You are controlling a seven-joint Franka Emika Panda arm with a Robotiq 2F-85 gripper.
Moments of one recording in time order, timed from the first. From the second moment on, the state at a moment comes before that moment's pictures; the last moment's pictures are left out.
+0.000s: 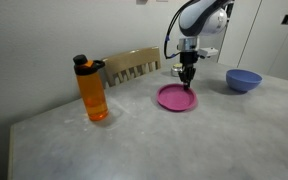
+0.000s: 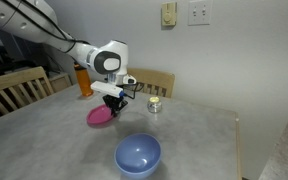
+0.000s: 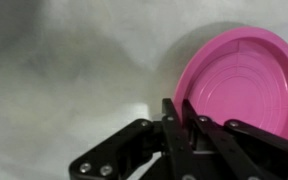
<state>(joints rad) -0.12 0.85 0.04 -1.43 0.10 2.09 -0.29</state>
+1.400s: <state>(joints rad) -0.40 0.71 0.06 -1.55 0.14 1.85 -1.22</state>
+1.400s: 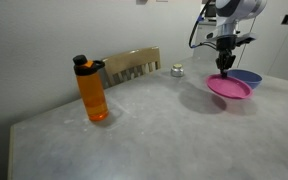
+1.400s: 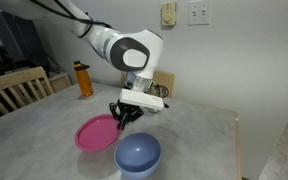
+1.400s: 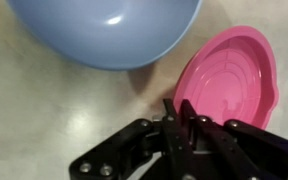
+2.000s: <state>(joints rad) -0.38 0.68 -0.08 -1.53 0.10 1.88 -1.08</state>
